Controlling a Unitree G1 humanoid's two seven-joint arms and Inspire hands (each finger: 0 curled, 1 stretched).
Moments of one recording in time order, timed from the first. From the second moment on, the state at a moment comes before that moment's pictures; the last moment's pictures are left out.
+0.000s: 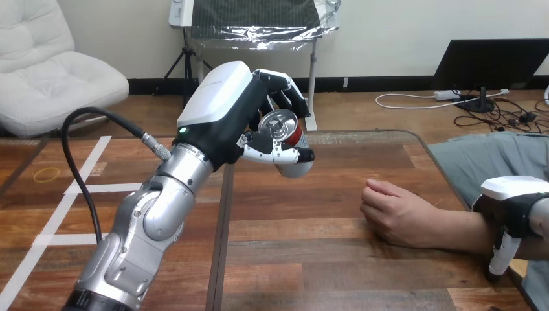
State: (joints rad) left arm -0.44 0.34 -0.25 0.17 0.52 -0.21 -0.04; right arm -0.51 -0.81 0.39 0.69 -0.82 -0.05 0.43
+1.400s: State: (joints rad) left arm -0.44 0.34 -0.25 0.17 0.53 -0.21 -0.04; right arm -0.52 -0.79 0.39 0.73 -0.79 -0.04 0.38
